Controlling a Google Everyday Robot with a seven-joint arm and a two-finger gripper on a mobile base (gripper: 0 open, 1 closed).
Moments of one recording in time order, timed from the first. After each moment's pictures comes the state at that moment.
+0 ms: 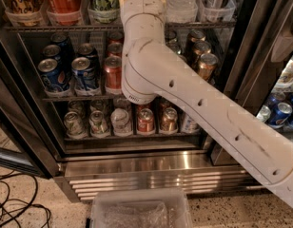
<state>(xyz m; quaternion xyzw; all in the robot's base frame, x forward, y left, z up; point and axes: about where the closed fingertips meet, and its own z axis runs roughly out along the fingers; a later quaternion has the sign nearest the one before) 0.683 -0.018 1.087 -0.01 0.58 -0.03 0.81</state>
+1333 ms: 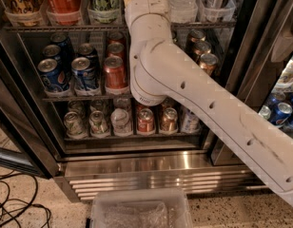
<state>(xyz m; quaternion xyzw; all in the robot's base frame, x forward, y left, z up) 0.675 -0.021 1.095 -0.04 0.57 -0.02 0.82</state>
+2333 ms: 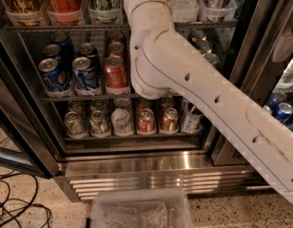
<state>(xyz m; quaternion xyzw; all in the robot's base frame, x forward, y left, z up) 0.667 -0.016 1.122 -0.05 0.56 -0.01 0.83</state>
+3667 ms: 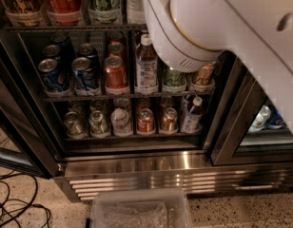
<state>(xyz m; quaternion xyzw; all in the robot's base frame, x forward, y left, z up) 0.551 0.010 1.272 -0.14 0.48 0.06 0.86</state>
